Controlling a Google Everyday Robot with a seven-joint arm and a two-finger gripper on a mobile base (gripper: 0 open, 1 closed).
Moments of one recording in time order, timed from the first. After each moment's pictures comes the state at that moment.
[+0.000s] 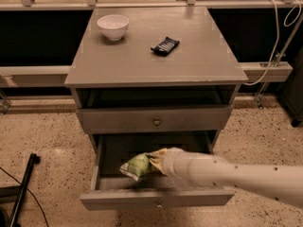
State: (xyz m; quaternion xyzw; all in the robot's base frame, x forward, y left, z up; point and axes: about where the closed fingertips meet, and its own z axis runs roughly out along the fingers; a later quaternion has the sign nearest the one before) arm 0.541 -0.009 0.540 -0.50 0.75 0.12 0.42
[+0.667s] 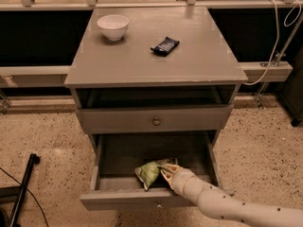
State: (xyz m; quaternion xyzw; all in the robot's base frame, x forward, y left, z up) arm 0.539 -0.058 0.444 -0.40 0.75 0.11 0.51
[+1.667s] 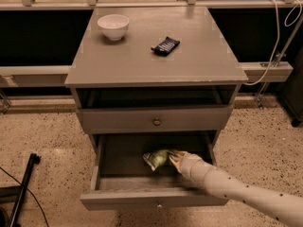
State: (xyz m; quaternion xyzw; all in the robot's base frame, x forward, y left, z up) arm 0.598 -0.102 0.447 -0.36 0.78 0.10 0.50
